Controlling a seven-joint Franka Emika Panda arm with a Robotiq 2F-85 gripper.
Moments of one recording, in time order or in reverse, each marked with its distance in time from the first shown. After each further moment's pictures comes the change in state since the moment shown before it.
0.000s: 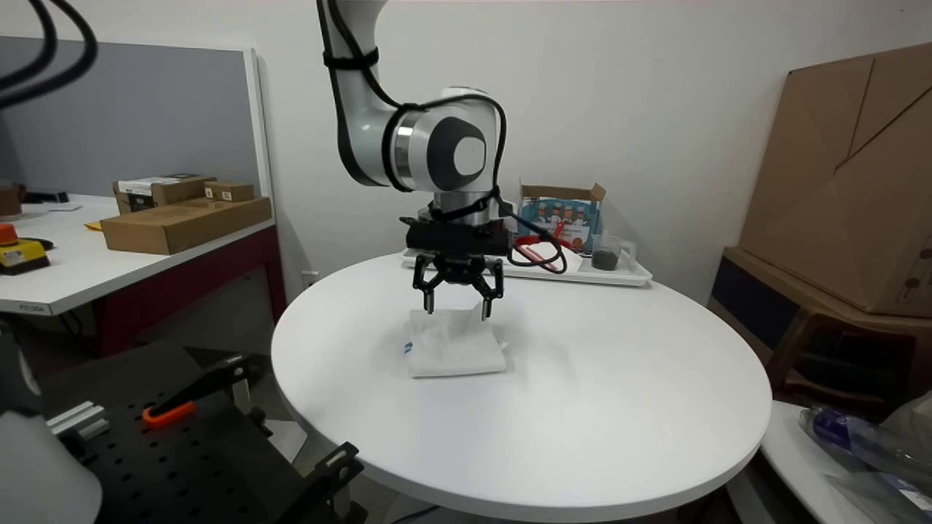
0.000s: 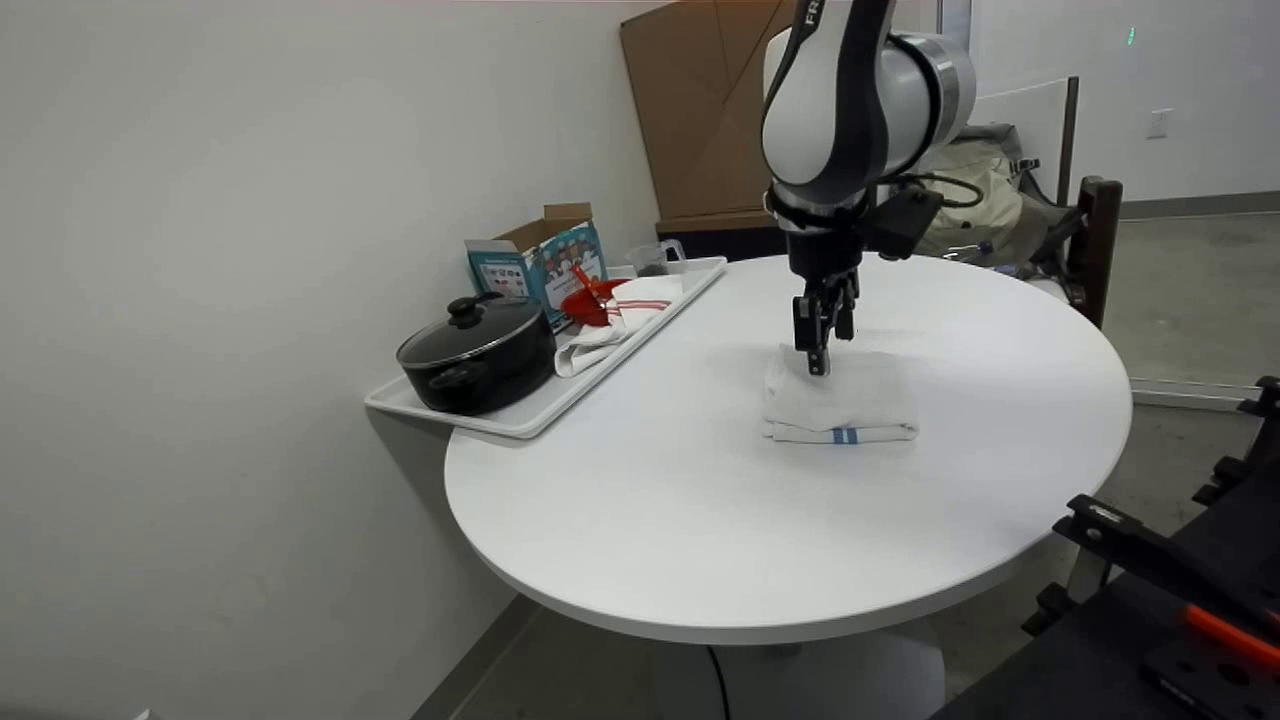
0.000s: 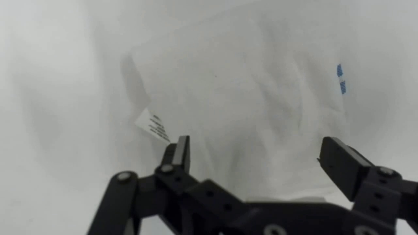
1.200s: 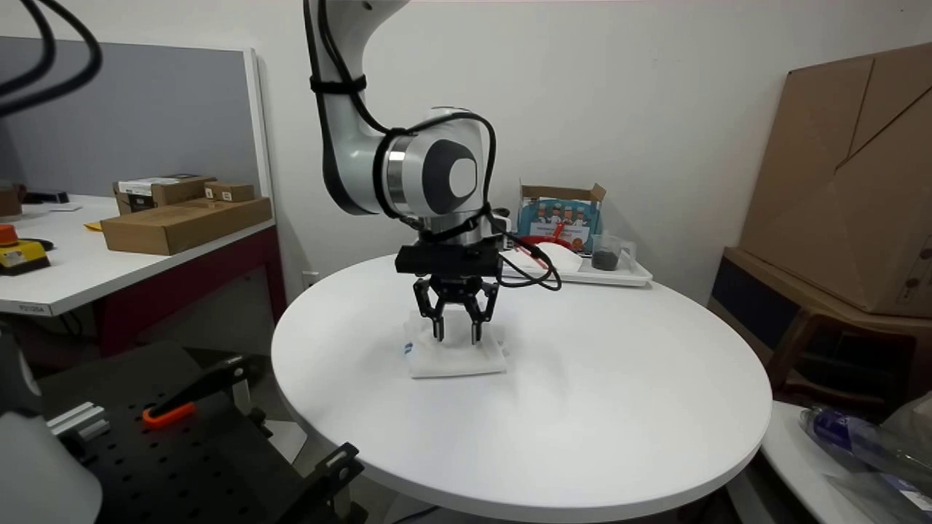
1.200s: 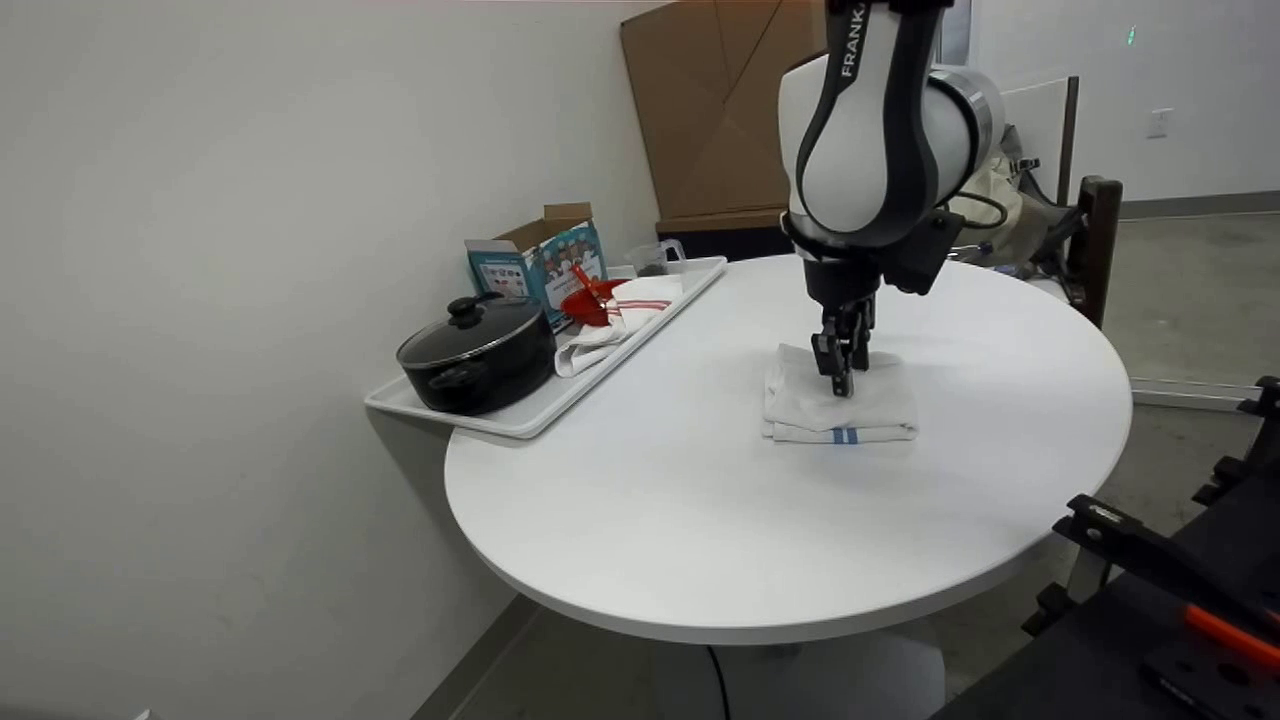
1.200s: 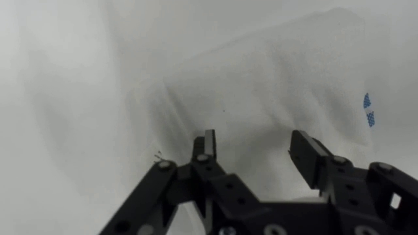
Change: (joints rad) arm 0.099 0.046 -0.113 -0.047 -0.099 0.126 0.145
